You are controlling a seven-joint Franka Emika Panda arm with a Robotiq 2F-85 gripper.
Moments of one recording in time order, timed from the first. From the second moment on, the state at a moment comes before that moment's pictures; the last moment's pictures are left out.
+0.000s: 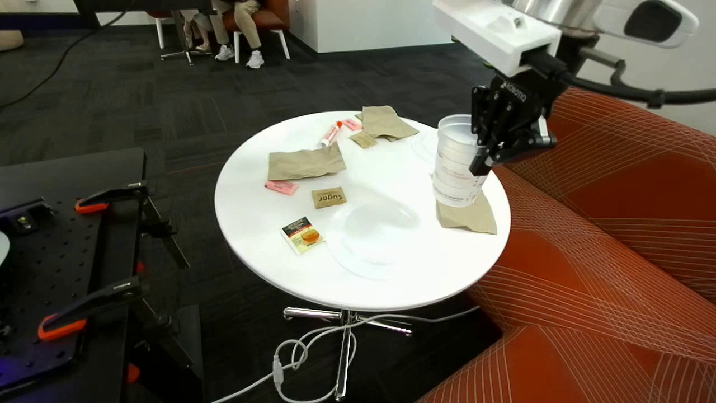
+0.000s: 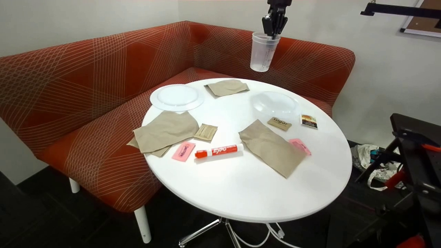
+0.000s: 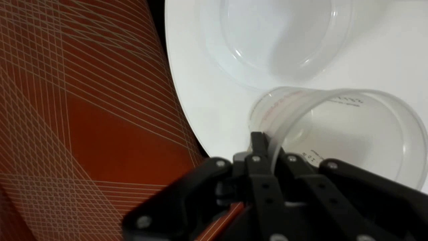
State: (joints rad) arm -0.25 0.57 -0.07 -1.61 0.09 2.15 -0.15
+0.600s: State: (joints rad) arm -0.25 0.66 -0.09 -1.58 0.09 2.21 -0.15
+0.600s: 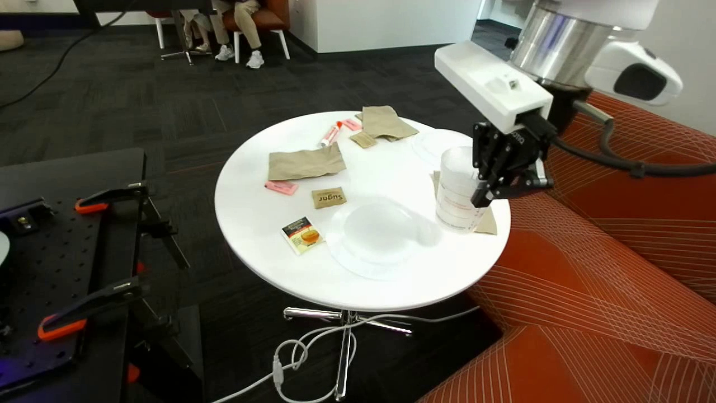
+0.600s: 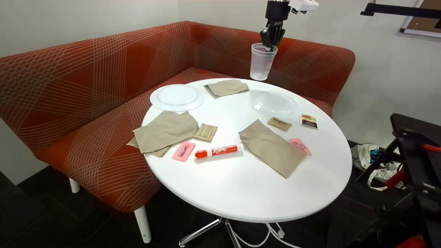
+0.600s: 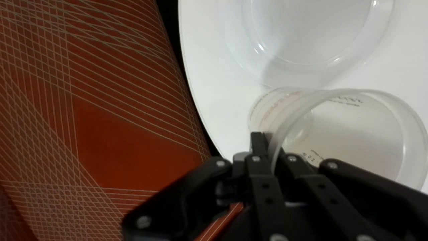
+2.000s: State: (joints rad) arm -0.26 0.78 -0.10 -1.51 0.09 2.29 -0.15
